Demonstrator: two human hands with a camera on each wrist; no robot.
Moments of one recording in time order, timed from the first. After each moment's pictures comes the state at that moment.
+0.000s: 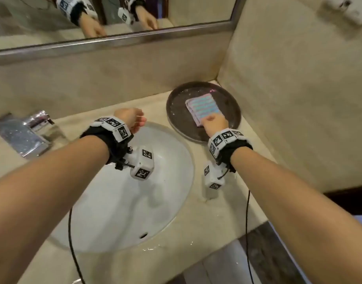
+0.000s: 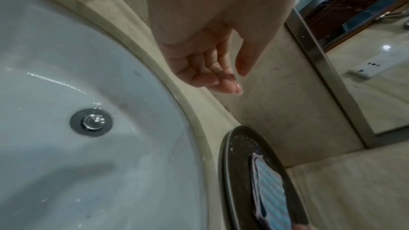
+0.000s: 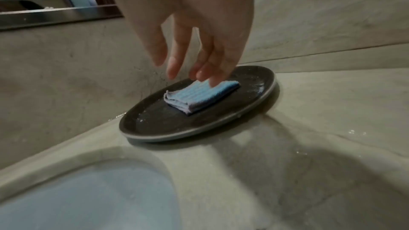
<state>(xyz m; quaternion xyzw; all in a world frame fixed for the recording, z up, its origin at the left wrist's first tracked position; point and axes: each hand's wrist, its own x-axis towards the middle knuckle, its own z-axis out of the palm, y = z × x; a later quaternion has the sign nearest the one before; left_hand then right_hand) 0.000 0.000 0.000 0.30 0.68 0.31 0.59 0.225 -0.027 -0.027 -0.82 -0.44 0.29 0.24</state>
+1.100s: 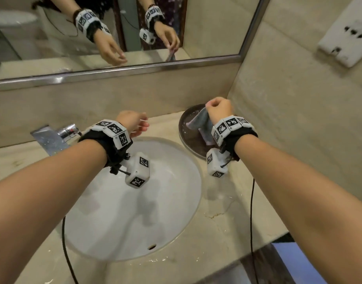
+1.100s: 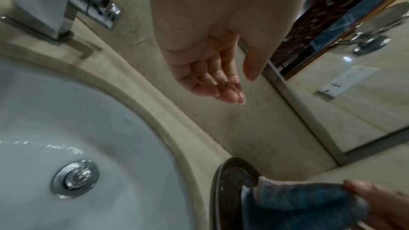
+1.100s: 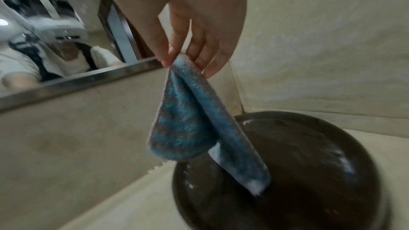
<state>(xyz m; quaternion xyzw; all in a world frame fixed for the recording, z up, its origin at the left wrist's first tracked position) -0.036 -0.005 0.049 0.35 0.67 0.35 0.55 0.195 0.015 0.054 -0.76 -0.49 0.26 0.35</state>
